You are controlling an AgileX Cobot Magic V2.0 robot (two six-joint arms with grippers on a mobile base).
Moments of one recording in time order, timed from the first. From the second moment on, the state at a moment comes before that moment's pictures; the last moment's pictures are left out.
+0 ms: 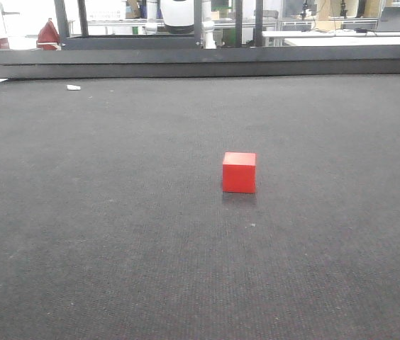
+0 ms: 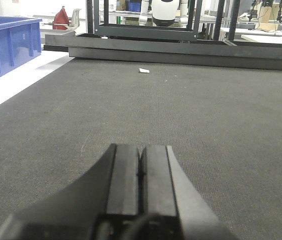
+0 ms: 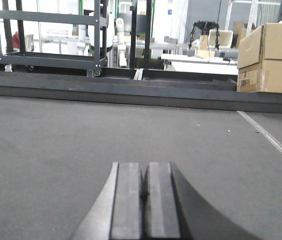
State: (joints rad) left arm -0.02 -0.01 0.03 -0.10 0.02 0.06; right arm -0.03 0.11 -0.33 0.02 0.23 -0.02
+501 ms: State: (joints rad) left arm -0.02 -0.01 0.03 -0.10 0.02 0.06; right arm 0.14 0.80 -0.77 0.02 0.48 0.01
